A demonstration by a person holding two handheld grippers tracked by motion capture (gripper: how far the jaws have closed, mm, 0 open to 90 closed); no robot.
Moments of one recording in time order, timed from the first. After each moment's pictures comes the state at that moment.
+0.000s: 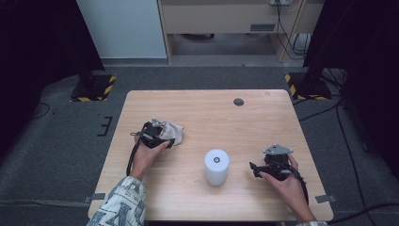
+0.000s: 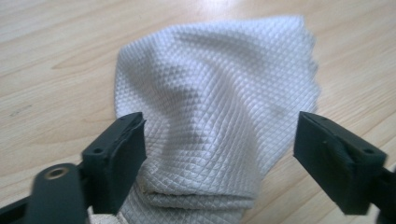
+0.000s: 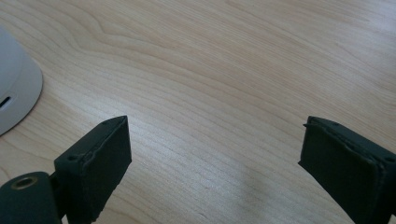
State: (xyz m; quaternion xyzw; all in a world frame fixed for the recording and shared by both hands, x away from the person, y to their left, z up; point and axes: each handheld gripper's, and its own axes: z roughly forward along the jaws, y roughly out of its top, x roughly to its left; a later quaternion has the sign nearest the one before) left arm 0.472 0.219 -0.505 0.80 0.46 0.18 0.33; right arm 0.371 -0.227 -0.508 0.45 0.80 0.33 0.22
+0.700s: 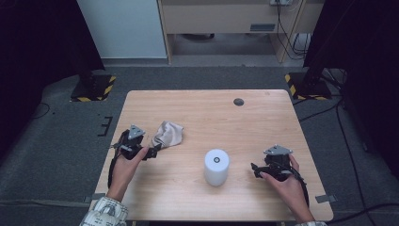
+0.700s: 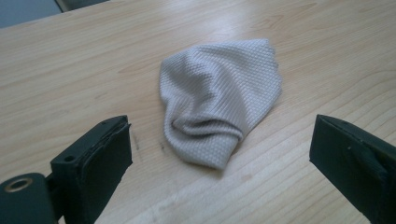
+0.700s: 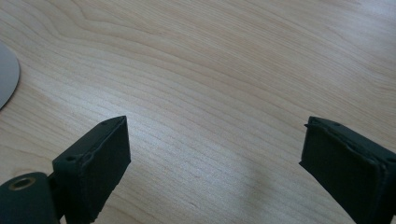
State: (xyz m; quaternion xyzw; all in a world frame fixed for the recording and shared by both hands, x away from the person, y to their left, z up) left arm 0.405 0.264 -0.470 0.77 0.45 0.23 0.38; right arm 0.371 -0.230 -0.512 0.46 0.80 0.31 0.22
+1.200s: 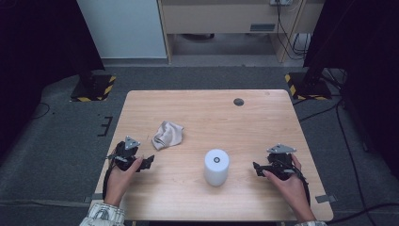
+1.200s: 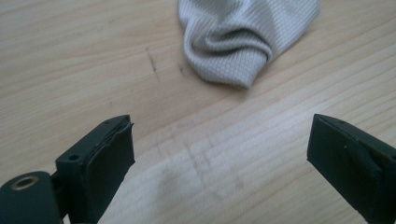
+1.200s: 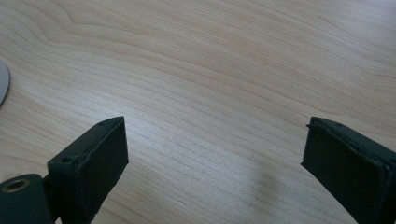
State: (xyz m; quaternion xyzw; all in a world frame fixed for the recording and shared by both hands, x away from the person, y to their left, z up) left arm 0.382 0.279 -0.497 0.79 0.49 0.22 0.31; right arm 0.376 -0.240 -0.513 0.49 0.79 0.32 0.21
